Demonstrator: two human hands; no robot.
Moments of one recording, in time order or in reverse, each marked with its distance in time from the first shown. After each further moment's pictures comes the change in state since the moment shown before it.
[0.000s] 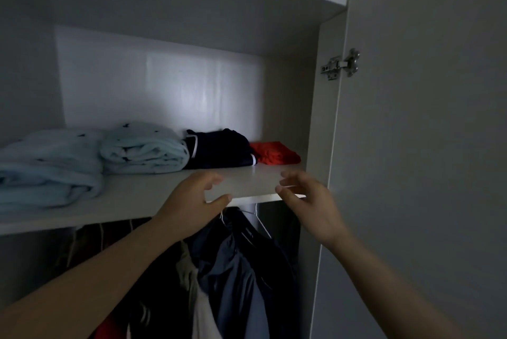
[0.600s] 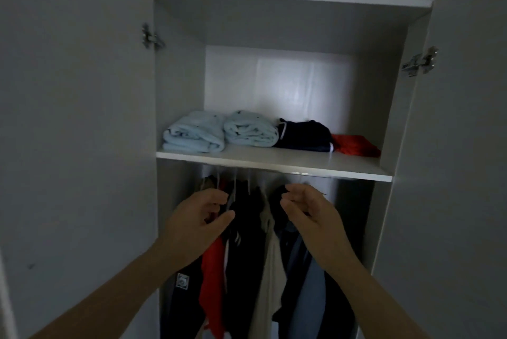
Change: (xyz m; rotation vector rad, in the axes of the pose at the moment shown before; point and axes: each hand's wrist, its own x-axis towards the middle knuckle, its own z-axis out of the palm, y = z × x) left_hand -0.253 0.111 -0.080 -0.002 0.254 -0.354; right_hand -0.172 -0.087 0.008 0.450 -0.333 -0.061
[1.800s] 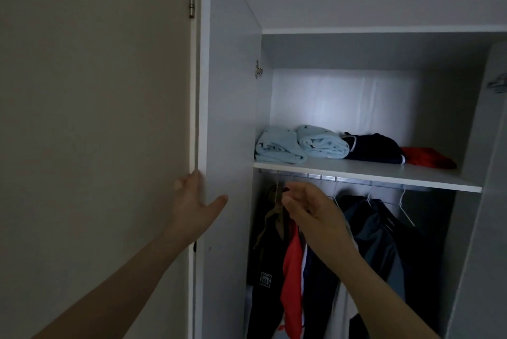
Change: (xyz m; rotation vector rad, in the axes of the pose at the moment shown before) left_hand -0.065 -0.073 -0.261 0.192 0.343 -0.111; right_hand -0.059 -0.136 0.237 0.092 -0.091 -0.068
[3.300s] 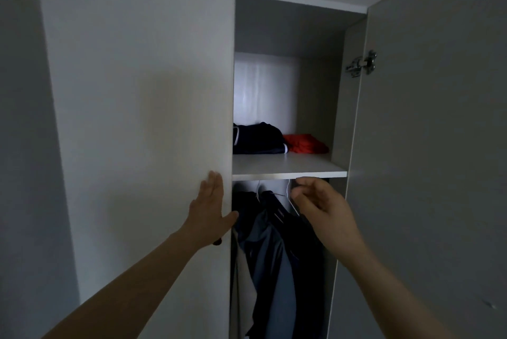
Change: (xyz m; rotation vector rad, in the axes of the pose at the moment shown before) left_hand 0.063 0.105 0.379 0.193 -0.644 0.377; right_hand 0.059 0.126 -0.290 -0.285 0.377 0.101
